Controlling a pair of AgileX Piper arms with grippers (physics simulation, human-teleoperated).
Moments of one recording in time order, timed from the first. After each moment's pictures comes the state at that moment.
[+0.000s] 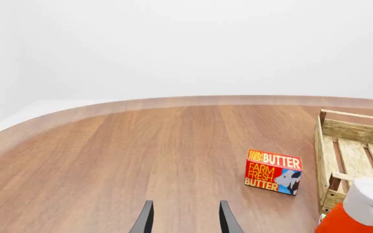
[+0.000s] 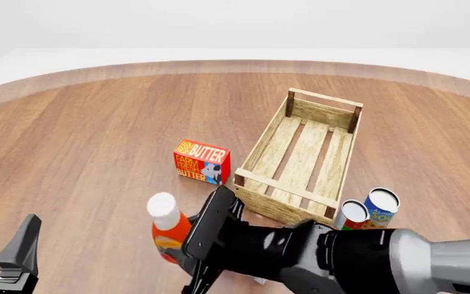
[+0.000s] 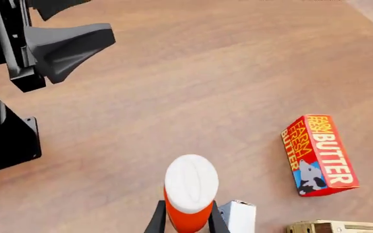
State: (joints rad) left arm 0.00 0.00 0.00 0.00 0.00; right arm 1.07 1.58 -0.79 -0.16 -0.16
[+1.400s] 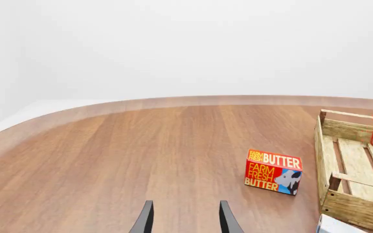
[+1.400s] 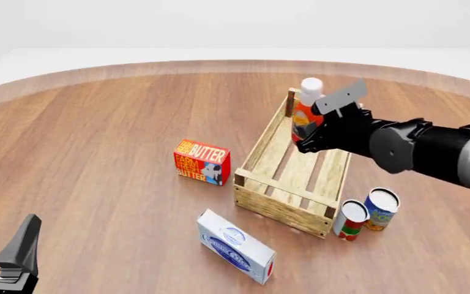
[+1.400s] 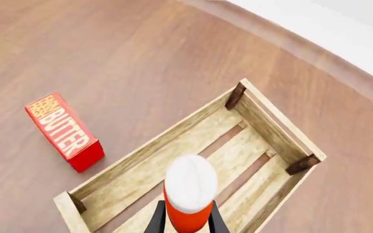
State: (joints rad) left arm 0.00 0.00 0.00 0.00 0.00; right arm 0.33 1.54 -0.95 0.02 -0.21
